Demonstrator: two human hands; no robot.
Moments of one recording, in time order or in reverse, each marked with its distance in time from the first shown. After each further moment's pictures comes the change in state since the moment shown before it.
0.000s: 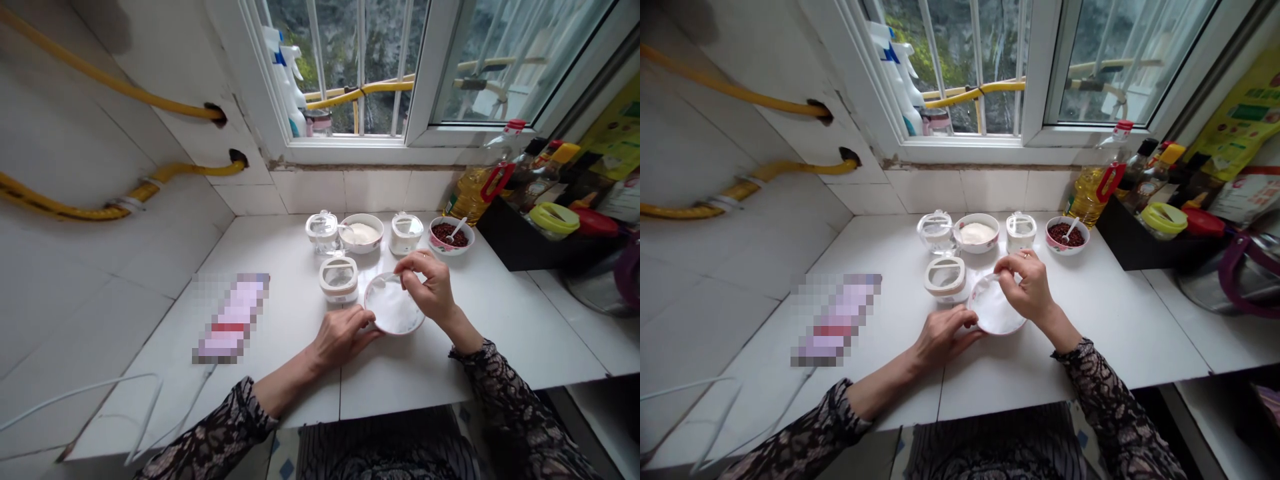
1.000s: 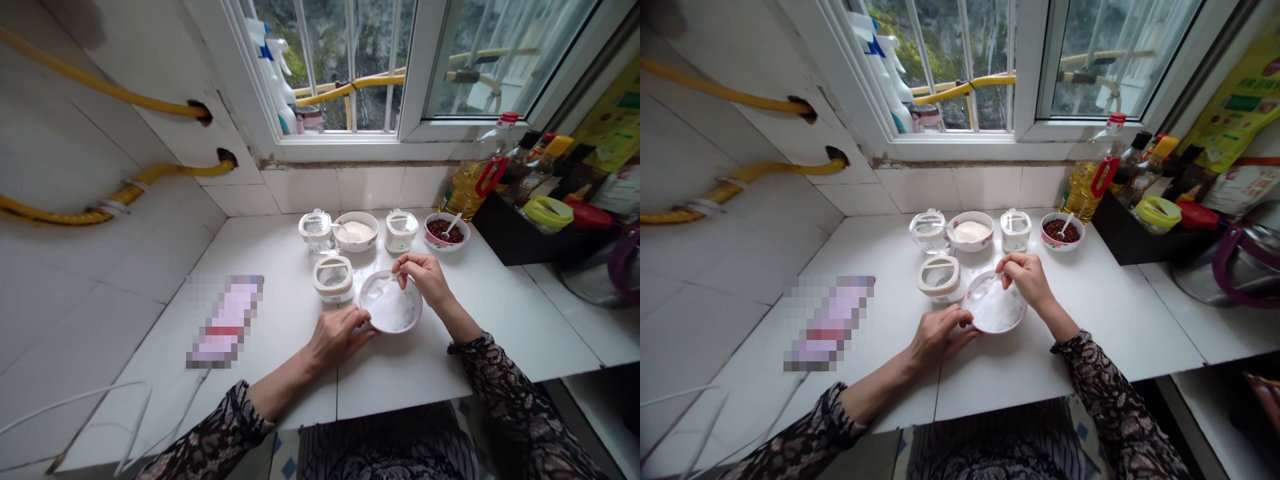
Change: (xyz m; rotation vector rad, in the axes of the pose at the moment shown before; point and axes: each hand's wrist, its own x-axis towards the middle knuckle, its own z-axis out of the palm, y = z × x) left_hand -0.001 -0.001 0.000 -0.004 -0.011 -0.002; right_hand 0.004 0.021 0.003 0.577 -0.096 0.700
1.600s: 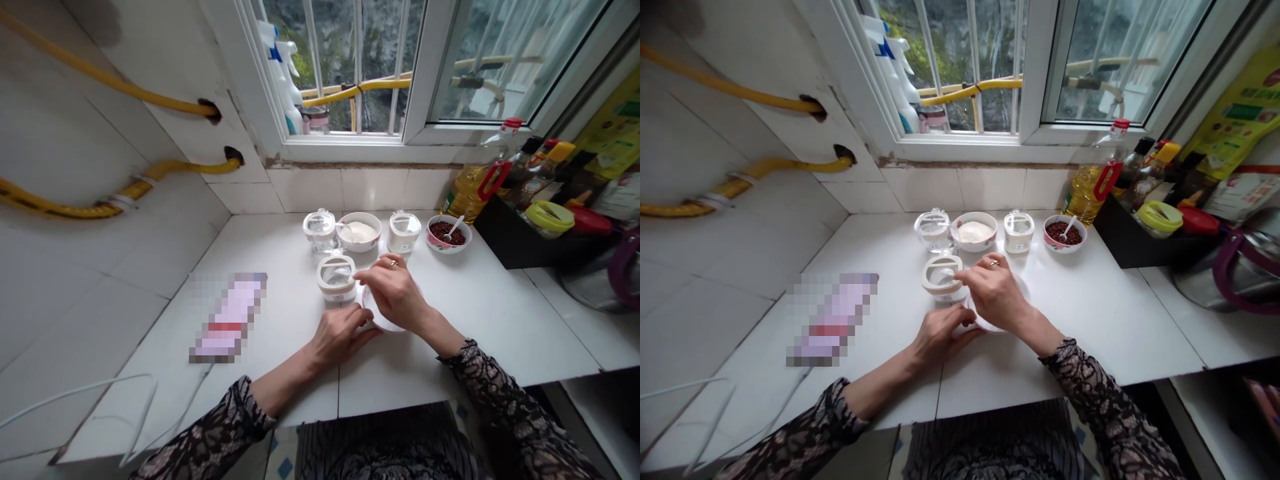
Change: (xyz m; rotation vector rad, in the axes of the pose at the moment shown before) left_hand 0.000 0.000 0.001 0.026 0.010 -0.002; right_hand -0.015 0.000 0.040 -0.769 -0.150 -0.894
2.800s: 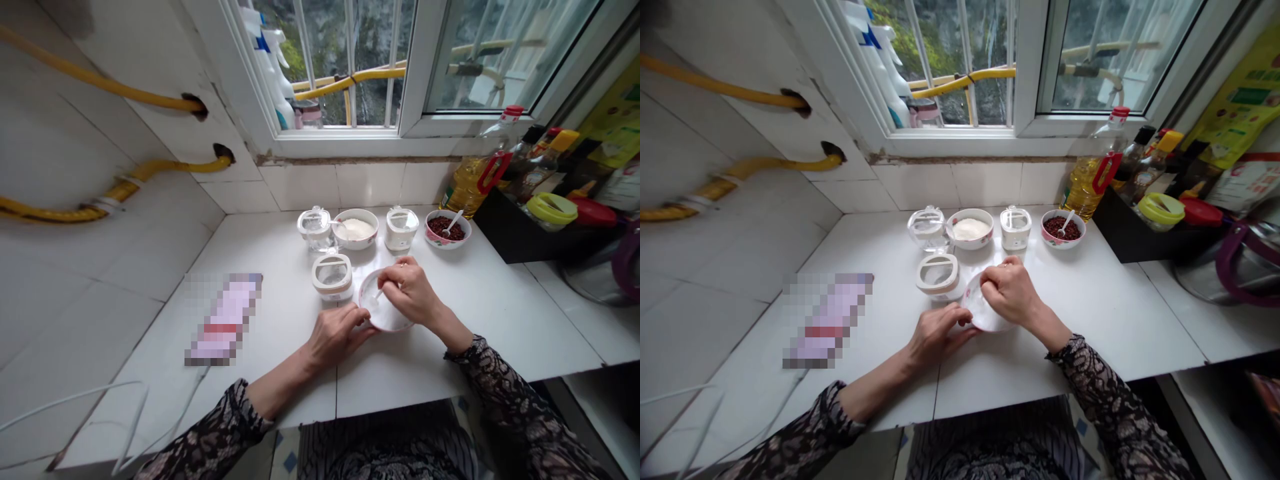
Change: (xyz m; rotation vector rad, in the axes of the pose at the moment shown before) left_hand 0.001 0.001 -0.002 -0.012 0.001 0.003; right_hand -0.014 0.015 -0.013 0.153 -0.023 0.333
